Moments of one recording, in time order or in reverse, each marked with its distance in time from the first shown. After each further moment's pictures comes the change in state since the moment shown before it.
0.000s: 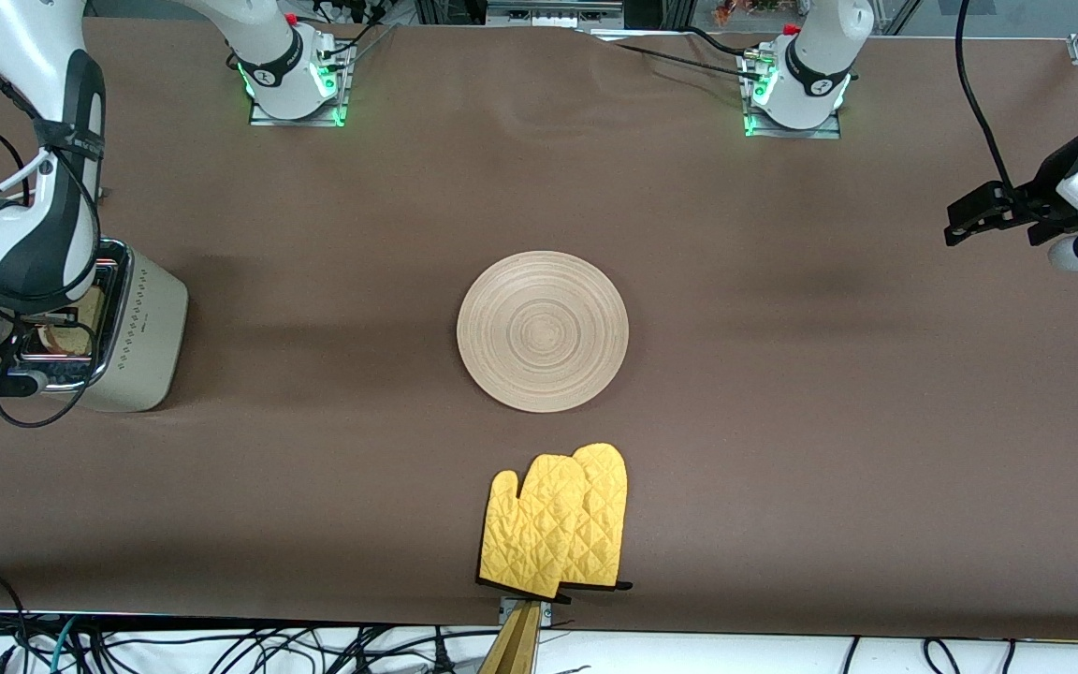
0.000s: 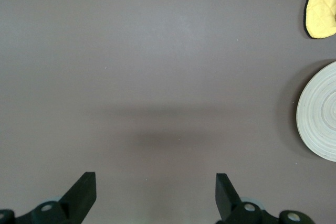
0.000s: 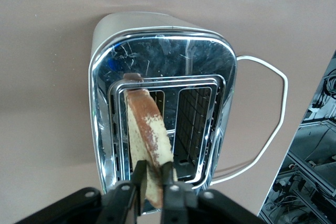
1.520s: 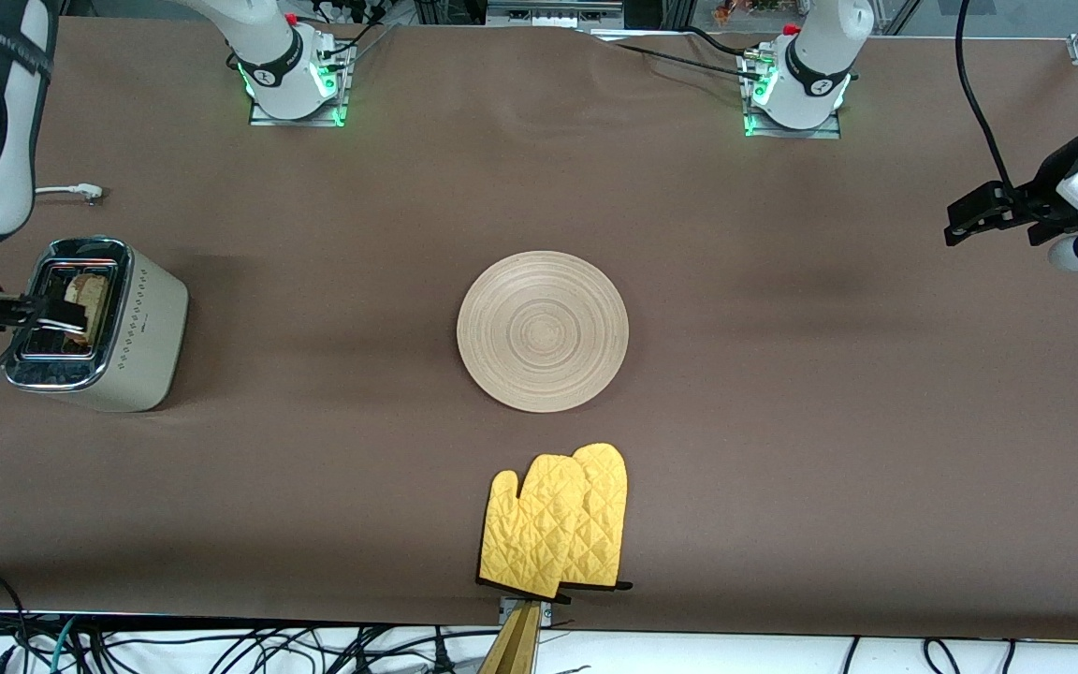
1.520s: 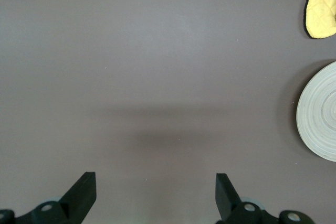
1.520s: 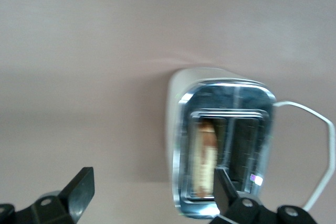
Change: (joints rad) left arm 0.000 0.000 0.000 0.000 0.000 0.000 0.000; right arm 0.036 -0.149 0.034 0.081 0.196 -0.029 -0.009
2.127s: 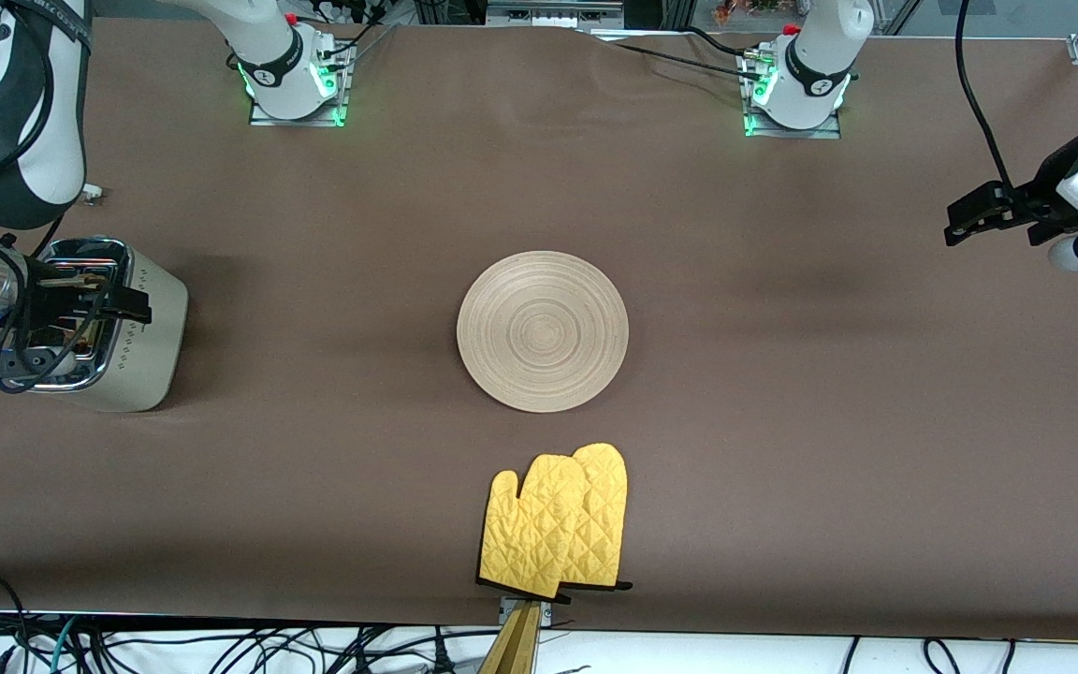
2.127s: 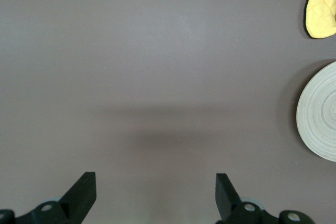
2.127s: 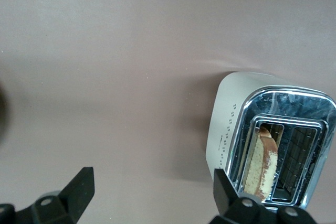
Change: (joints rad) left arm 0.000 0.000 0.000 0.000 0.000 0.000 0.000; right arm 0.057 -0.010 0.014 0.000 0.050 -0.034 0.013
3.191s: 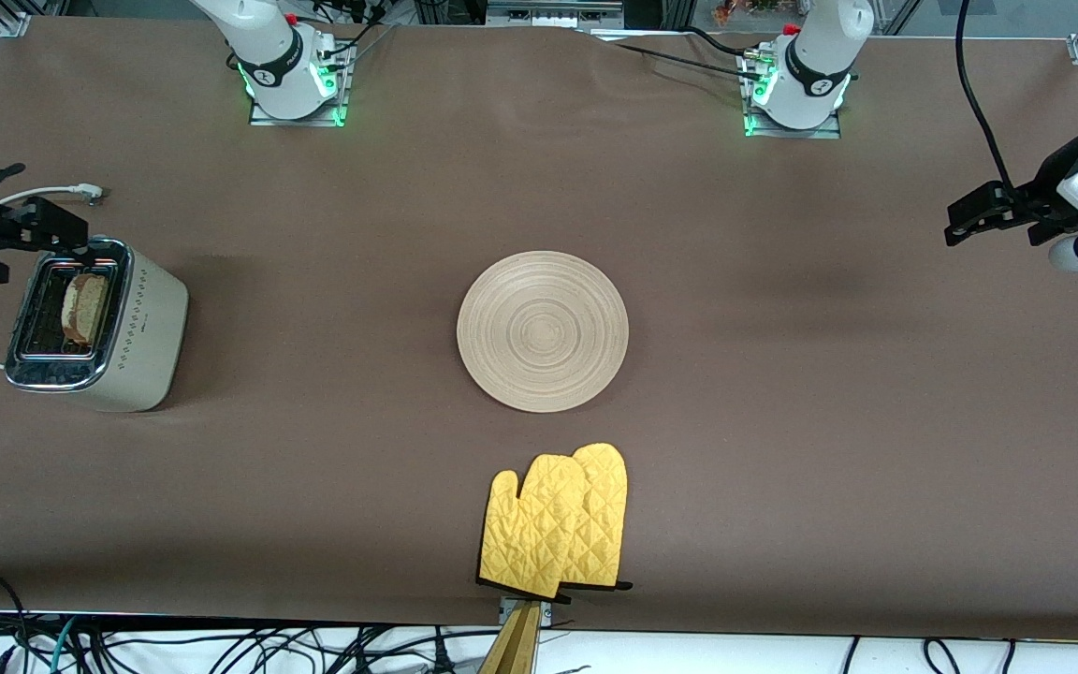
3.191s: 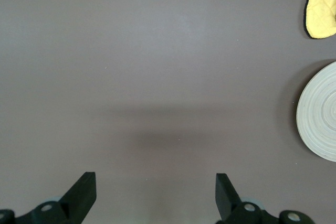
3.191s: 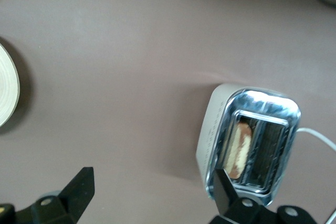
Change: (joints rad) left arm 0.000 0.000 0.000 0.000 0.000 0.000 0.000; right arm -0.568 -0.295 0.708 -0.112 -0.228 0.025 0.063
